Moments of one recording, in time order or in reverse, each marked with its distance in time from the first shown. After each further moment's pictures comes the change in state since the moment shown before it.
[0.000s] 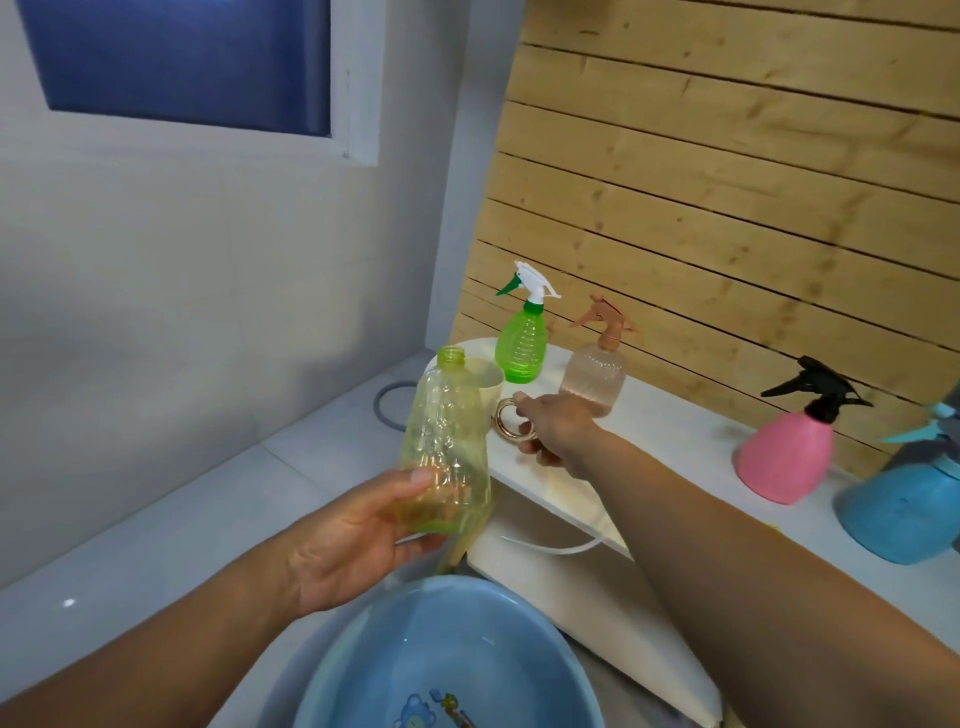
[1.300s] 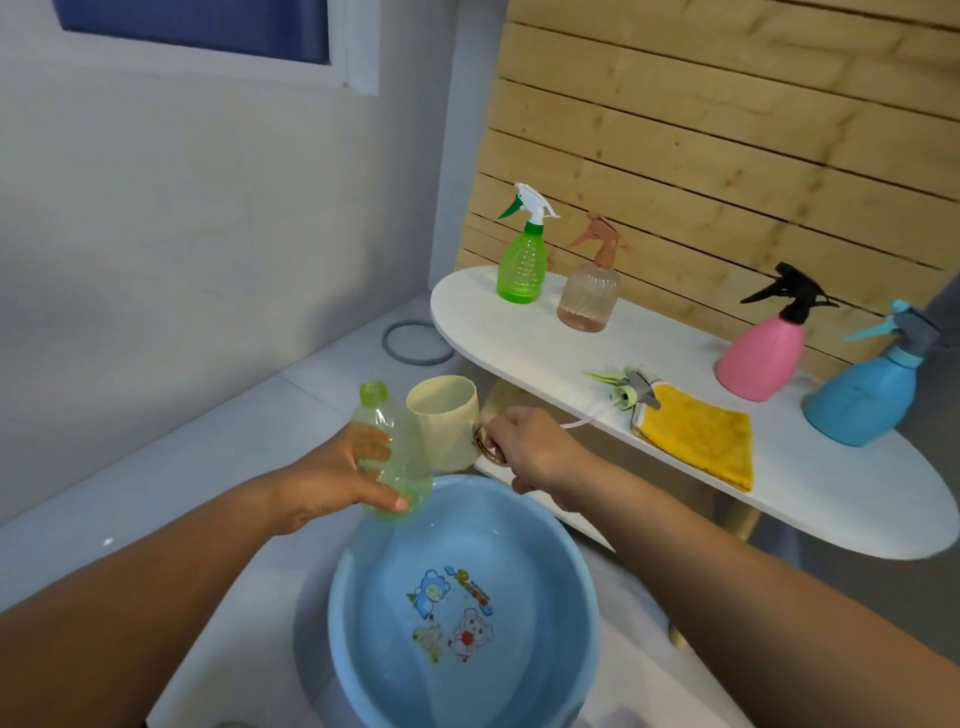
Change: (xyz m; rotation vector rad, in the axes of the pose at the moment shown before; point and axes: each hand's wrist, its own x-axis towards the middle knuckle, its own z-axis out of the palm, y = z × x) left_hand -0.046 -0.056 -0.060 0.747 0.281 -0.122; right_hand -0.158 0.057 0.044 -0.203 -0.170 -0.057
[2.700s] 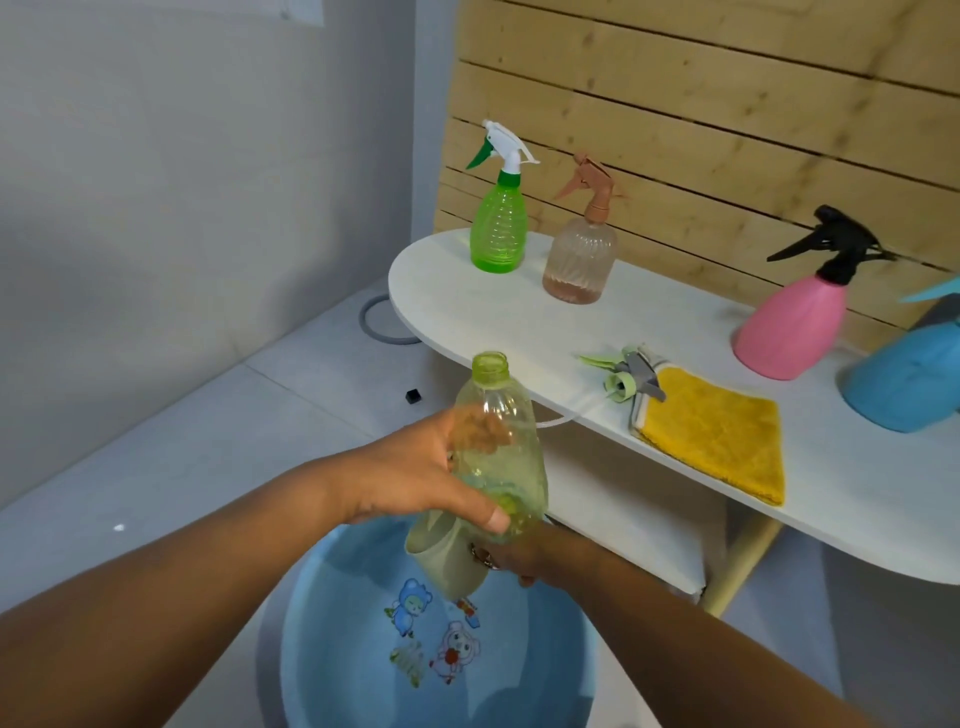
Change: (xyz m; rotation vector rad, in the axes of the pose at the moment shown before) left_hand 0.051 0.084 0.085 0.078 -0.362 0.238; right_hand 0.064 0.141 0.027 -0.183 -0.382 0.222
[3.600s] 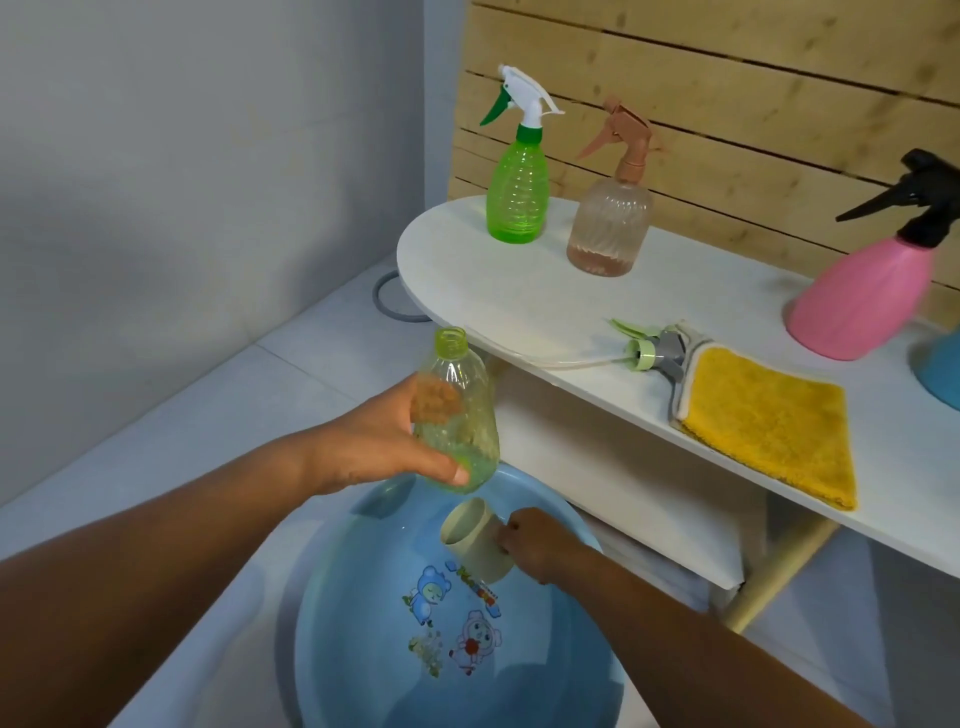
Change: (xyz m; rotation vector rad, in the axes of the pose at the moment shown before) left_hand 0.023 -0.049 -0.046 0.079 0.189 -0.115; right_hand 0.067 0.040 0.022 -0.087 0.105 0.061
